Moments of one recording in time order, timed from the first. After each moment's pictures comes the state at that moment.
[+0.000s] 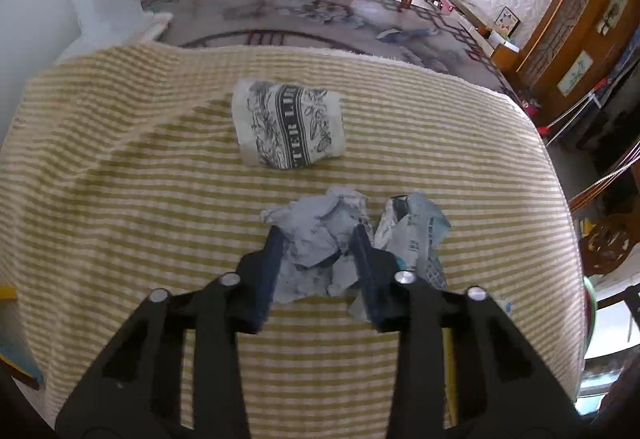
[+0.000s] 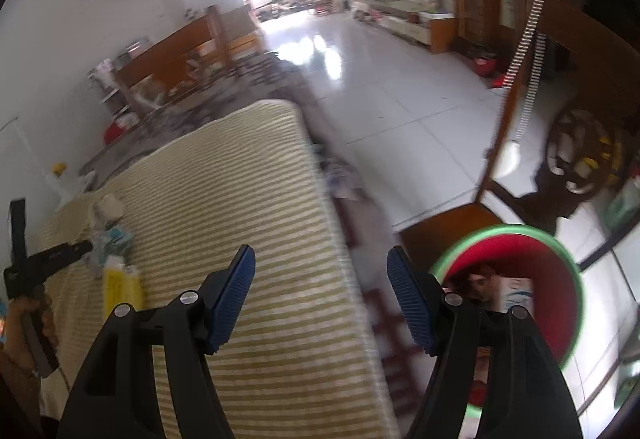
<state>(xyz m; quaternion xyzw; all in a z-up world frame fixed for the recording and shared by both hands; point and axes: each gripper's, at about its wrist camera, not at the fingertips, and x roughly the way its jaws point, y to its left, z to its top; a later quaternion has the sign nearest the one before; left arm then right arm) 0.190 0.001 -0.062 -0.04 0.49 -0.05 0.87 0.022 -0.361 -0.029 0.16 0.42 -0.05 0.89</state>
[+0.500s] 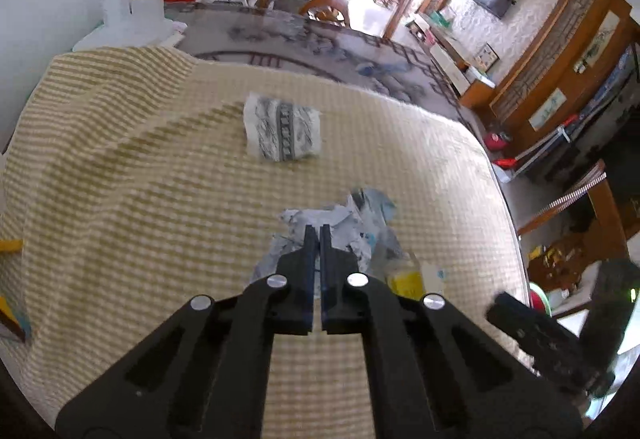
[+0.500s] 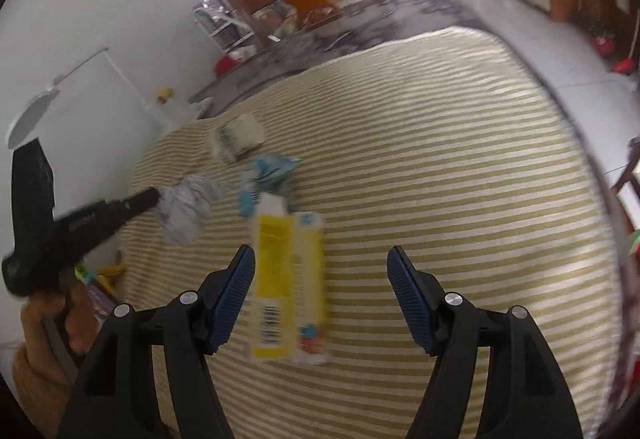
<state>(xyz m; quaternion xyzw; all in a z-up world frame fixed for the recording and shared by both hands) 0.131 0.029 -0.021 -0.12 0.47 -0.08 0.87 0.075 -0.219 -0.057 0.20 0.47 0.16 0.85</state>
